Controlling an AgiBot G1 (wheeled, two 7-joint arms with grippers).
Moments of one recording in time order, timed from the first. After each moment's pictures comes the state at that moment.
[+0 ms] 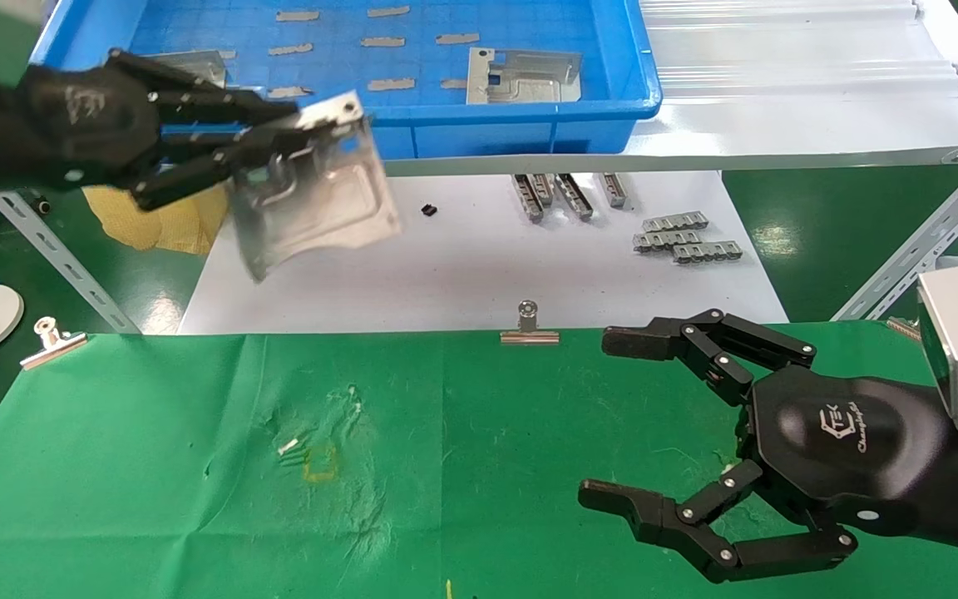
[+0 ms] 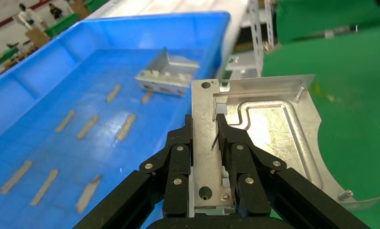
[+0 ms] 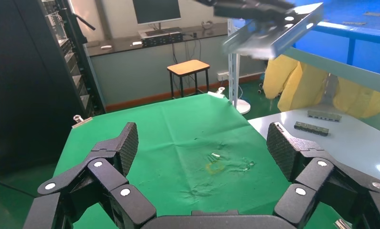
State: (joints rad) left arm -1.99 0.92 0.54 -0.21 1.25 1.57 0.32; right arm 1.08 -0.56 -0.39 1.22 -0.63 -1.42 0.12
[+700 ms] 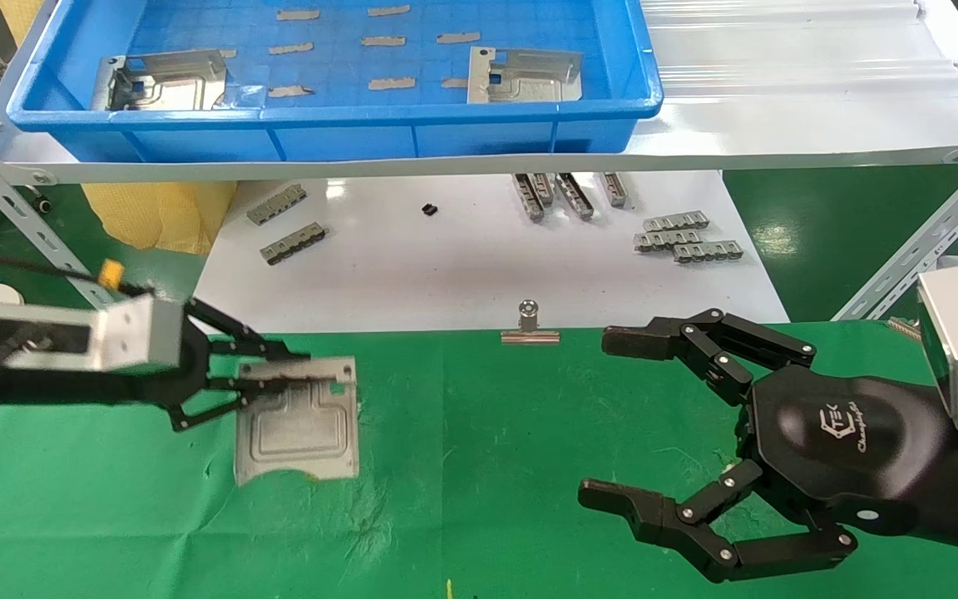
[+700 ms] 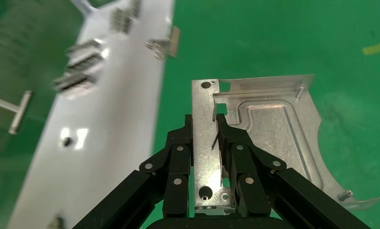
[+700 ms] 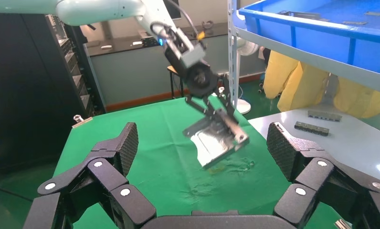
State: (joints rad) left arm -1.76 0.91 0.76 -0.23 1.24 1.57 0.66; right arm 1.08 -0.56 -0.39 1.22 -0.63 -1.42 0.12
